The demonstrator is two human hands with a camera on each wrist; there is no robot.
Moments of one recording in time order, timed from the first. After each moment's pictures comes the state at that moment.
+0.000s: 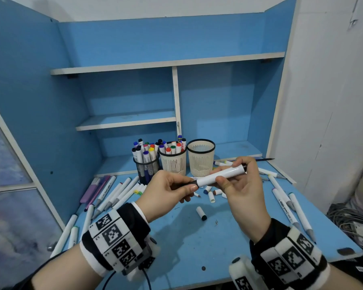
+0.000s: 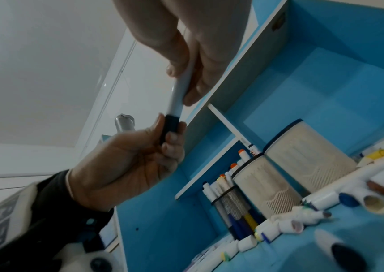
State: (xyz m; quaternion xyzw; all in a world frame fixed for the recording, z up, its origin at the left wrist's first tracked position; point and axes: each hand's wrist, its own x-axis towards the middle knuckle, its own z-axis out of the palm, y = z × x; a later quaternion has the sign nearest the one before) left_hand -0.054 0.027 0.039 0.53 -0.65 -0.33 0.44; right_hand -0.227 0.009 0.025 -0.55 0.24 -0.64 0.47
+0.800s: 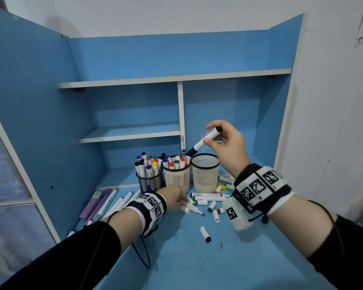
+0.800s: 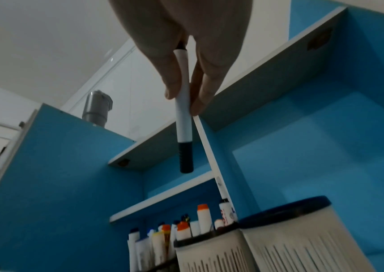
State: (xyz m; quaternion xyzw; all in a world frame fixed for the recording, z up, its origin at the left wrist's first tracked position) left_hand -0.010 -0.107 -0.014 0.65 -0.75 -0.13 -0.03; right_hand -0.193 -0.111 0.094 -0.69 0.29 -0.60 0.29
